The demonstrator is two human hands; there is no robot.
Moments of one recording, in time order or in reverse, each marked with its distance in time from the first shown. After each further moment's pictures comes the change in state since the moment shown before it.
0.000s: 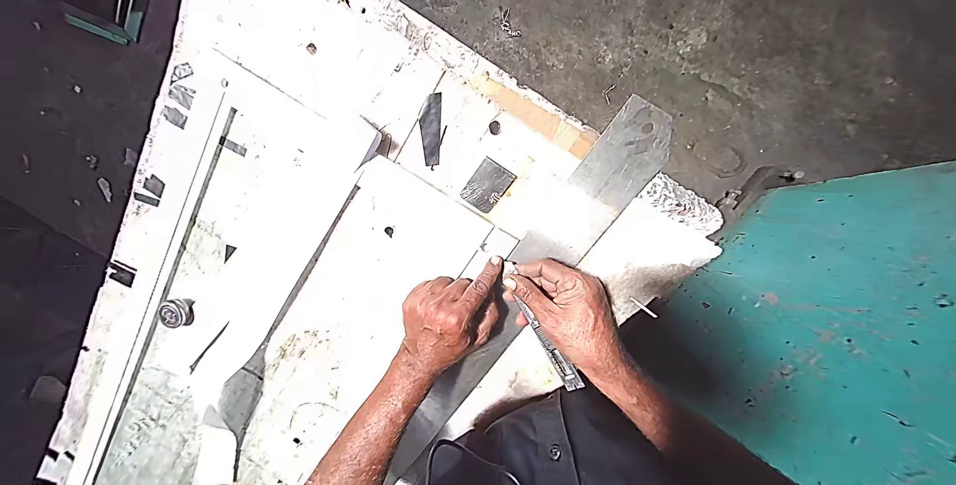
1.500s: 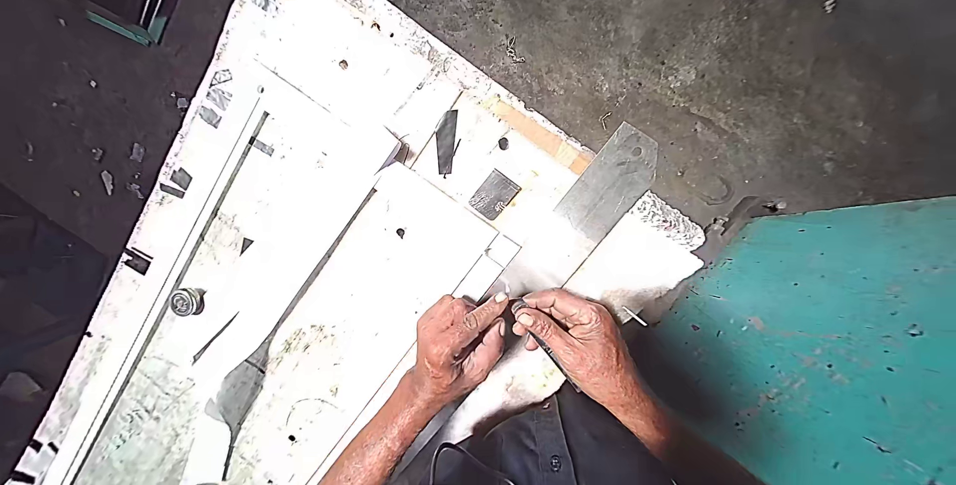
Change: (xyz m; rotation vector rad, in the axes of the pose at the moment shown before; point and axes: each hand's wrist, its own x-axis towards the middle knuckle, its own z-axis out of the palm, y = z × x) left_hand -0.022 0.018 -0.008 -0.571 0.215 -0.080; right_hand -0.026 -0.005 -0.018 0.100 -0.129 -0.141
